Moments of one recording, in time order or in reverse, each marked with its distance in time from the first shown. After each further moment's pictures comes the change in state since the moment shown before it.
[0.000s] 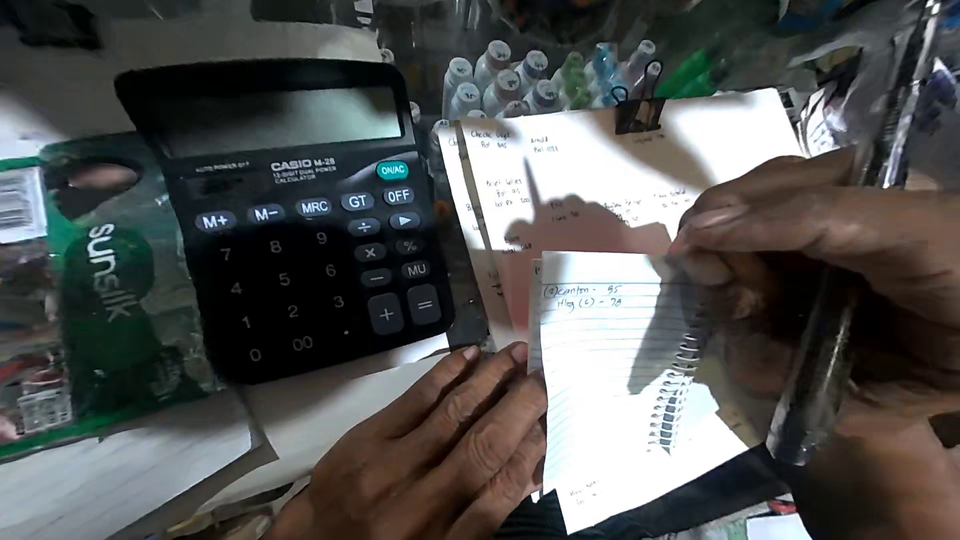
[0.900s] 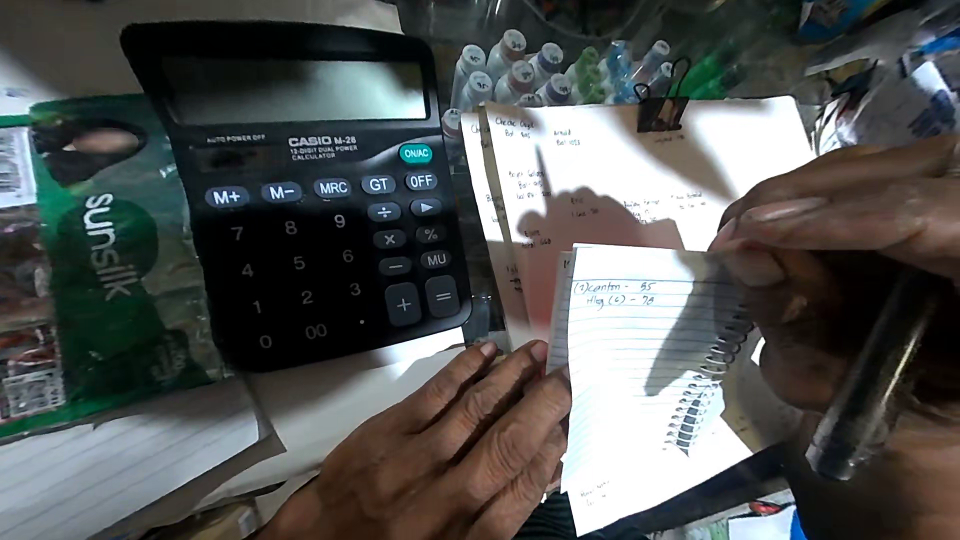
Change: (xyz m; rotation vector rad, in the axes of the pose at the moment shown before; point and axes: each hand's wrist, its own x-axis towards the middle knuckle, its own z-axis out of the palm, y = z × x) left_hand 0.000 0.000 0.000 0.043 -0.009 0.030; right_hand 0.003 -0.002 -0.006 -0.046 -0.011 -0.012
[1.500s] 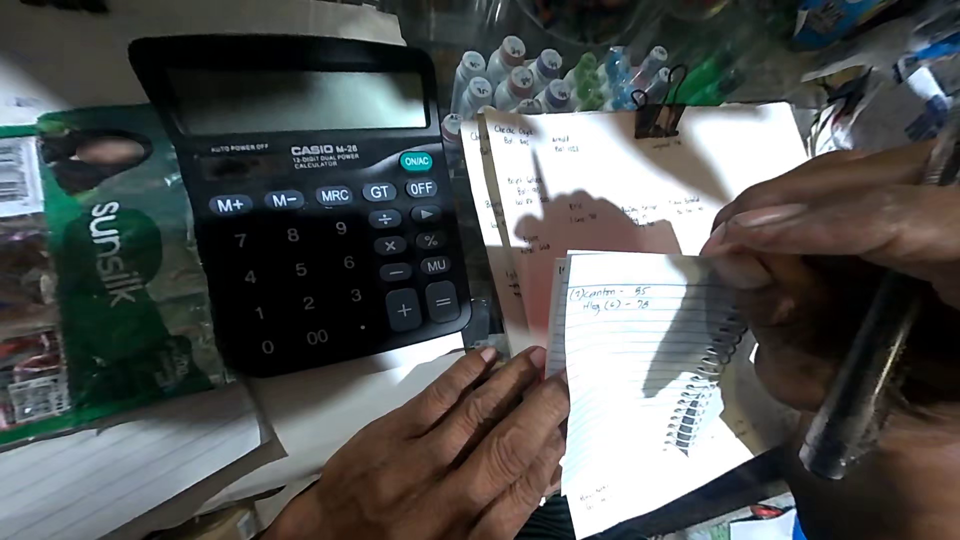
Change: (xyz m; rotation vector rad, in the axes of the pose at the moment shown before) left_hand 0.000 -0.001 0.000 0.001 -0.007 0.001; right_hand 0.005 -0.002 0.000 0.001 -0.018 0.004
